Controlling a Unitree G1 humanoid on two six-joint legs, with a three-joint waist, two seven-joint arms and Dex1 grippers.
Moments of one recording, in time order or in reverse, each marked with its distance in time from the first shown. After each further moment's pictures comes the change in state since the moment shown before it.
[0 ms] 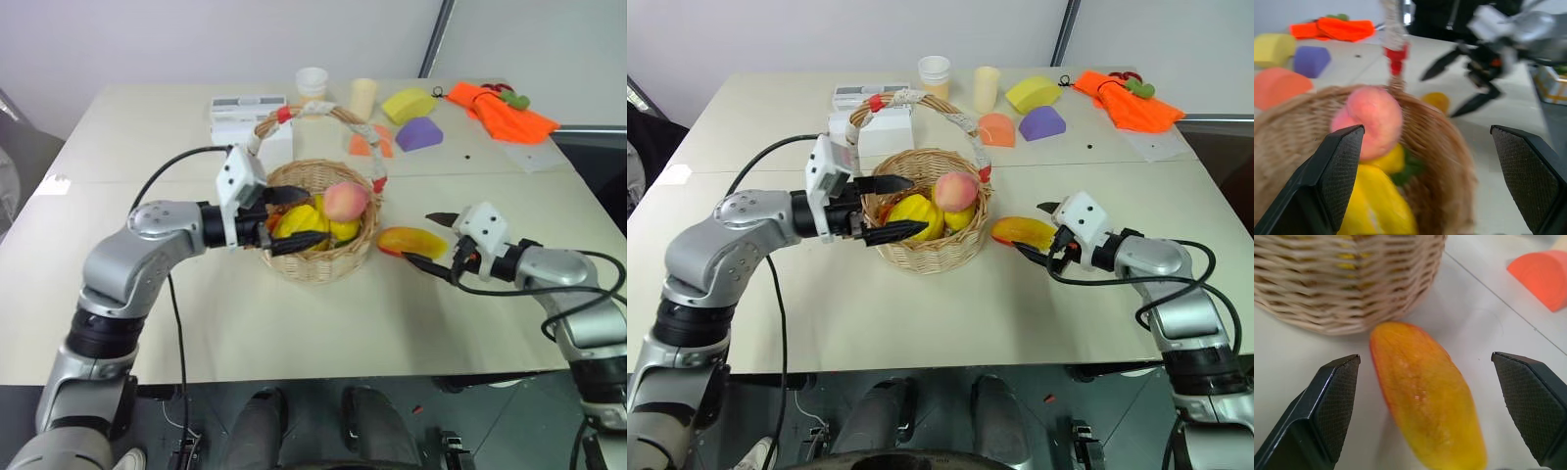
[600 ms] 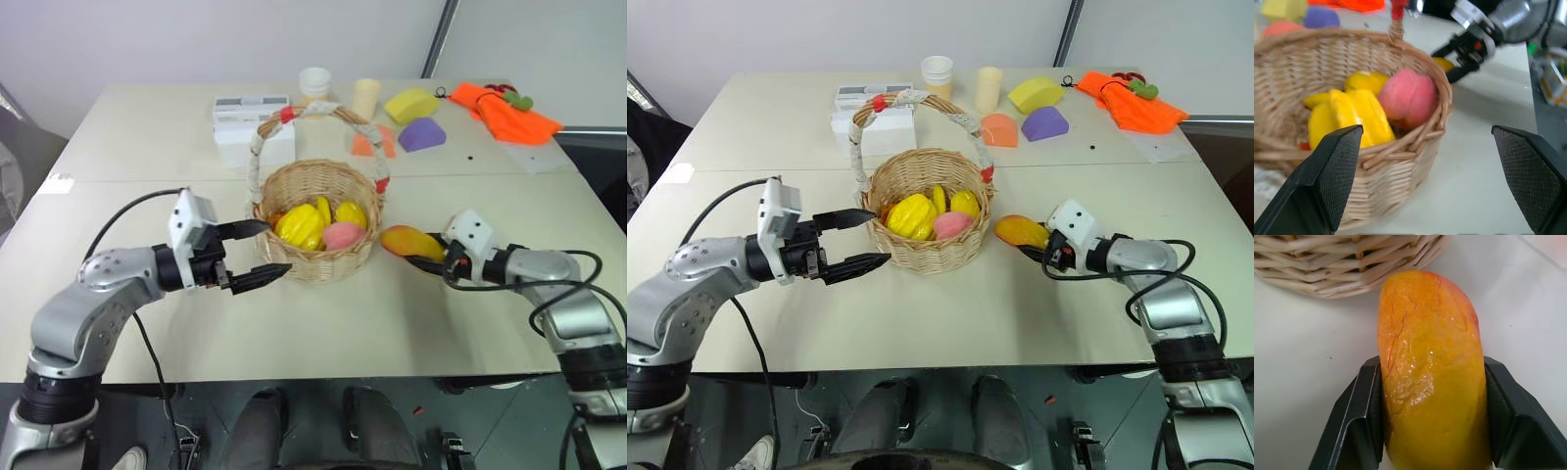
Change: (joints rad) left arm 0.323 0.009 0.194 -0.104 -0.065 -0.078 0.017; right arm 0.033 0.012 -0.015 -0.012 -0.030 0.060 0.020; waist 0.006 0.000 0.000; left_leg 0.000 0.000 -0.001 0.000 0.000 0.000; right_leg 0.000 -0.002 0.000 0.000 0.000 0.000
